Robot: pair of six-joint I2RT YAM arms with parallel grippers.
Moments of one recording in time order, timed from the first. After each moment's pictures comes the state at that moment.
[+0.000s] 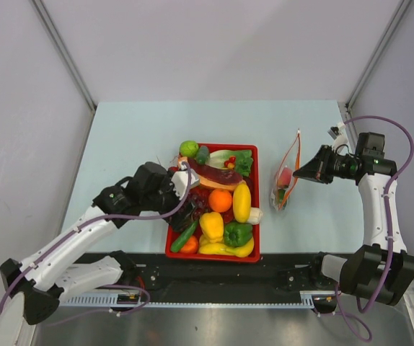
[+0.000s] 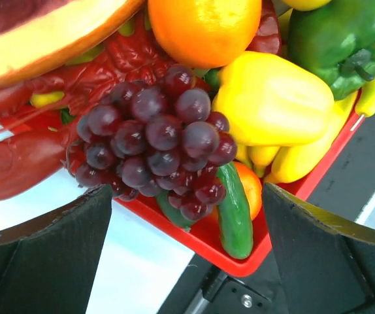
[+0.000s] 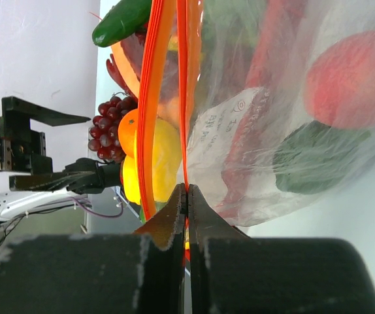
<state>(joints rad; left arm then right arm) -0.70 0.97 0.94 -0.80 0.27 0.16 -0.26 1.19 1.10 -0.91 -0.98 0.12</state>
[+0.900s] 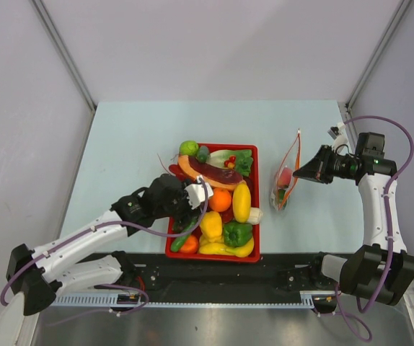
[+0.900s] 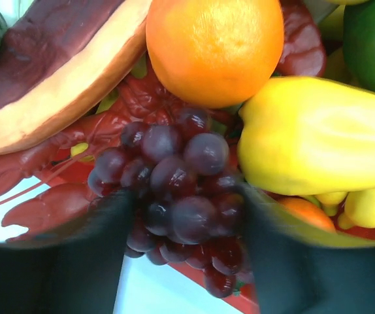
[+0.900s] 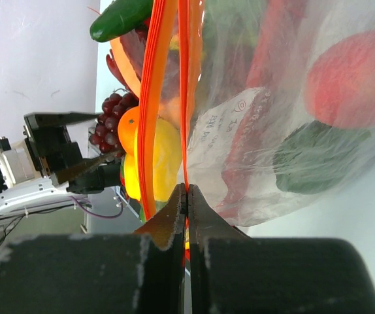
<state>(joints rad) -0.86 0.99 0.76 -0.48 0.05 0.34 -0.26 1.19 1.10 -0.91 -0.98 0.12</state>
